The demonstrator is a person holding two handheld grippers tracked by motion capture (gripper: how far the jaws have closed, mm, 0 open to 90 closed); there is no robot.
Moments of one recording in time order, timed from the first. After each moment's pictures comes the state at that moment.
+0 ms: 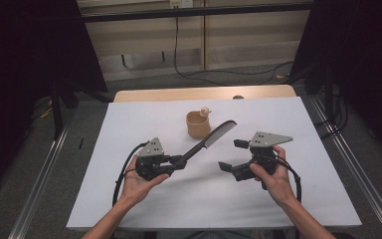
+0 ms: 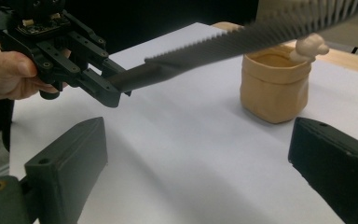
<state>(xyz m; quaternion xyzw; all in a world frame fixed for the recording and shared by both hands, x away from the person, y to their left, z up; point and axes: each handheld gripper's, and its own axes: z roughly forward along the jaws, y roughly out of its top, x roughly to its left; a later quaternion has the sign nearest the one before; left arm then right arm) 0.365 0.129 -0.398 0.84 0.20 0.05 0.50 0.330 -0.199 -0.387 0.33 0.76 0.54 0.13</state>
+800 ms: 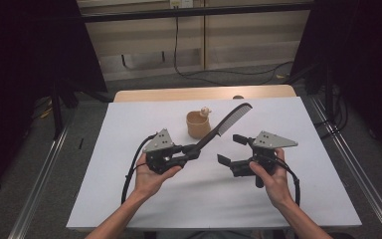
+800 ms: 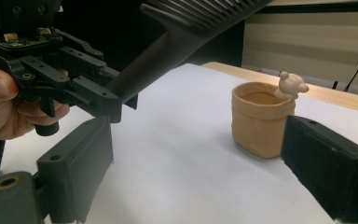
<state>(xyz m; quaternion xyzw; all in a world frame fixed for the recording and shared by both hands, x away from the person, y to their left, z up) 0.365 0.096 -0.373 0.81 0.17 0.07 0.56 0.328 -0.197 -0.387 0.33 0.71 0.60 0.17</state>
